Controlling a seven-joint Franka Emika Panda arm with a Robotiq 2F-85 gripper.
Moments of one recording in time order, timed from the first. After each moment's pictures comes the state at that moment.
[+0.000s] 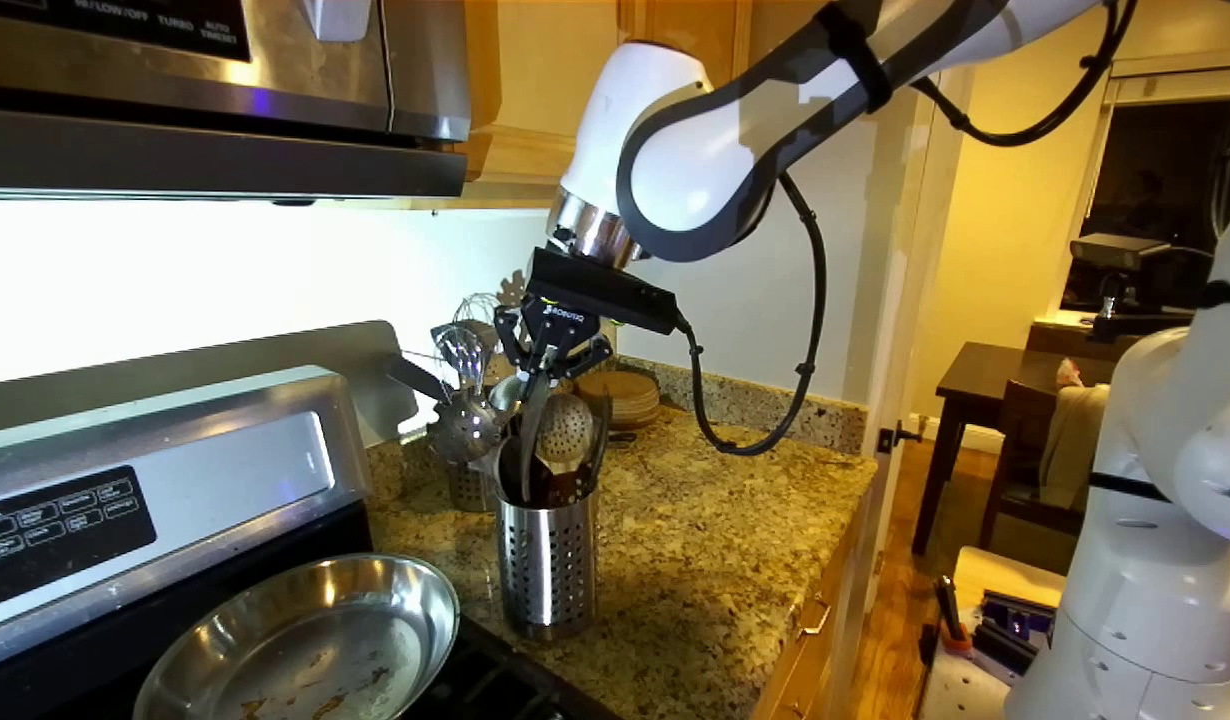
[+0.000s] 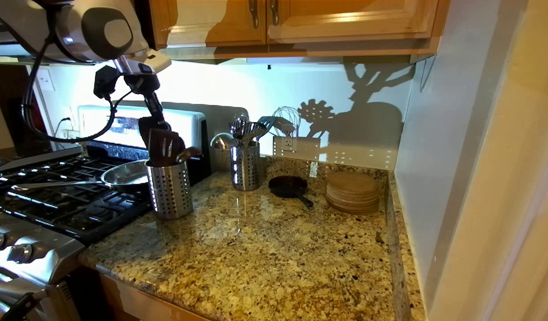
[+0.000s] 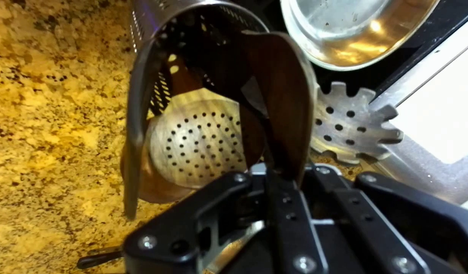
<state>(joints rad) 0.05 -0.19 0.24 -2.39 0.05 2.65 0.97</state>
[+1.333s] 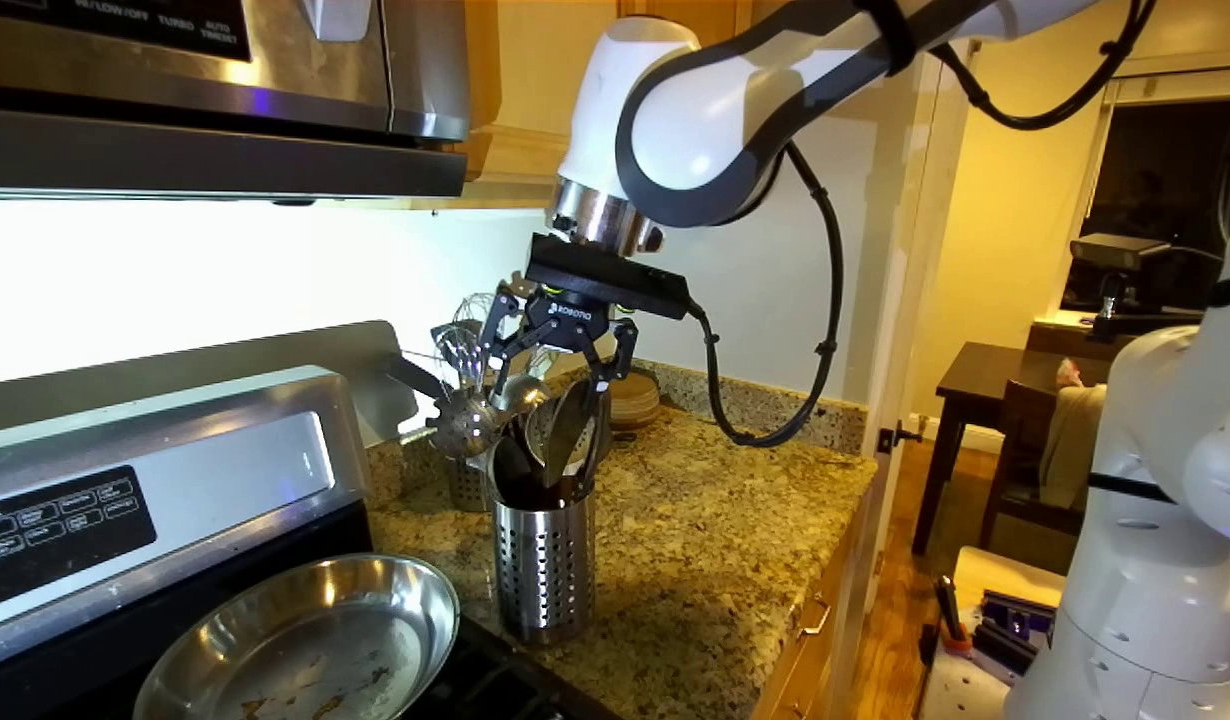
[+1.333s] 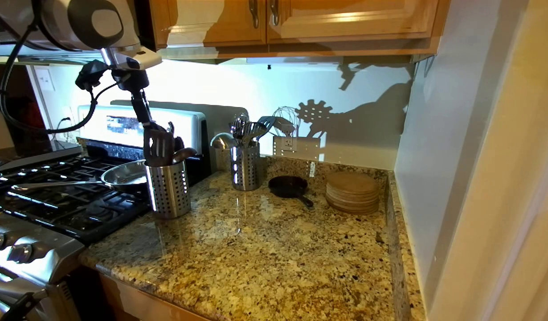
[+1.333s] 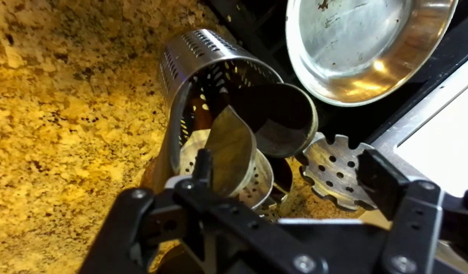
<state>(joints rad) 0.09 -0.23 0.24 -2.38 0.12 2.50 0.98</state>
